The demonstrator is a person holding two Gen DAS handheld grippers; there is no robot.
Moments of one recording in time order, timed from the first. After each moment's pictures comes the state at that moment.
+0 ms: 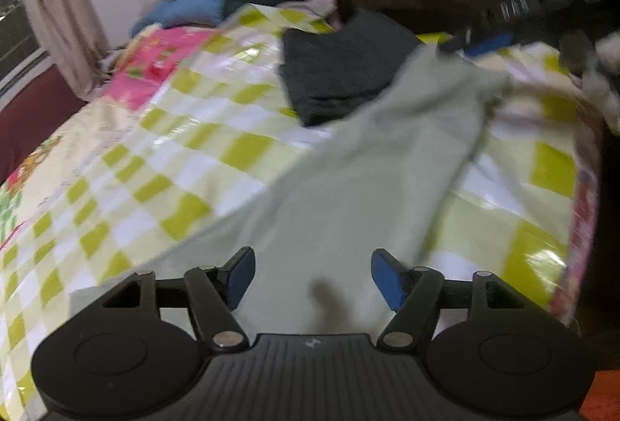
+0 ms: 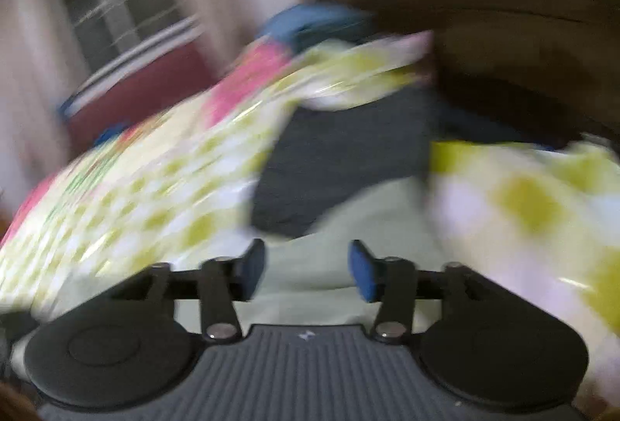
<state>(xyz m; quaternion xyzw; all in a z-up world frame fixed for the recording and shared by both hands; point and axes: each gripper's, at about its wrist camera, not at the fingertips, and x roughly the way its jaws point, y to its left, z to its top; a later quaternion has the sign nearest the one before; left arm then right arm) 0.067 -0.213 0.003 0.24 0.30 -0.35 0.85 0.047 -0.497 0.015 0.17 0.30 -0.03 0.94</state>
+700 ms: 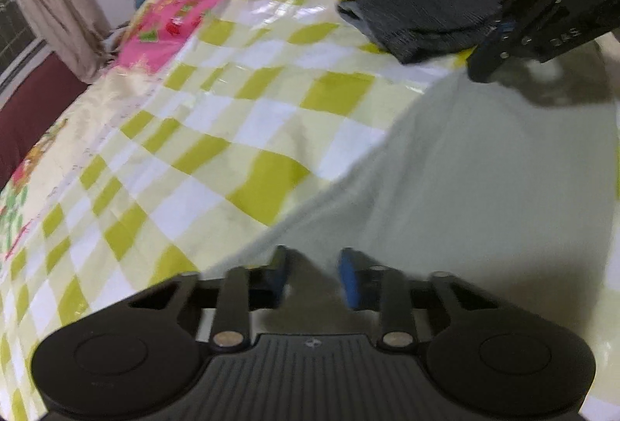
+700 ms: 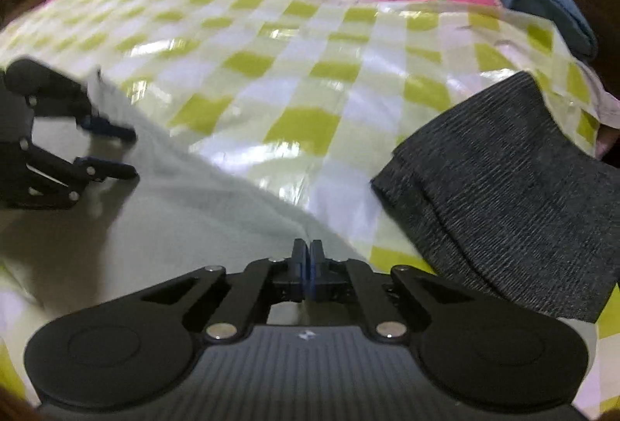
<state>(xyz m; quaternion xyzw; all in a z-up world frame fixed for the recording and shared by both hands) 0.175 -0.186 -0.041 0.29 0.33 -0.33 0.83 0.168 -0.401 -0.015 -0.10 0.44 0.13 0.88</state>
